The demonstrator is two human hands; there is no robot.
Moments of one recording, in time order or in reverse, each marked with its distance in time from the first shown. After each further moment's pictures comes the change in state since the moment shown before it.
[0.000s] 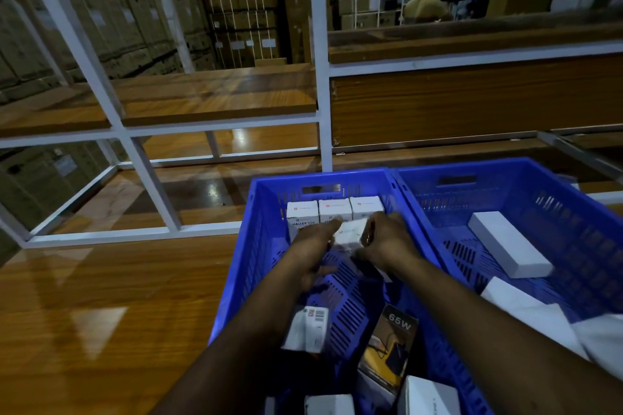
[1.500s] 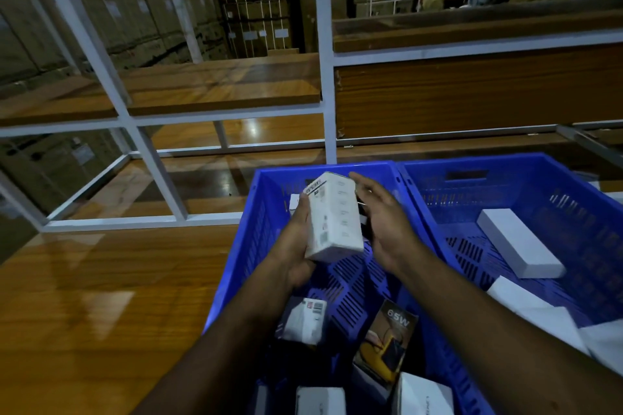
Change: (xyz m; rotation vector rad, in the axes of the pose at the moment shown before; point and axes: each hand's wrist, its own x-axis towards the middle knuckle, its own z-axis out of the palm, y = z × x) left_hand -0.001 -0.002 -0.008 -0.486 -0.105 0.063; right_hand -0.009 -0.024 -0.008 1.197 -0.157 -0.096
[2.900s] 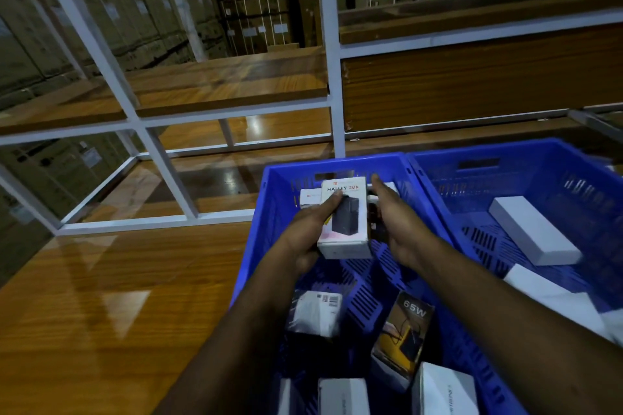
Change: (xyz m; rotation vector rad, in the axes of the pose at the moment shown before) left_hand 0.005 0.012 -0.011 0.351 -0.018 0.014; right_hand 0.006 0.007 0.001 -0.177 0.079 0.157
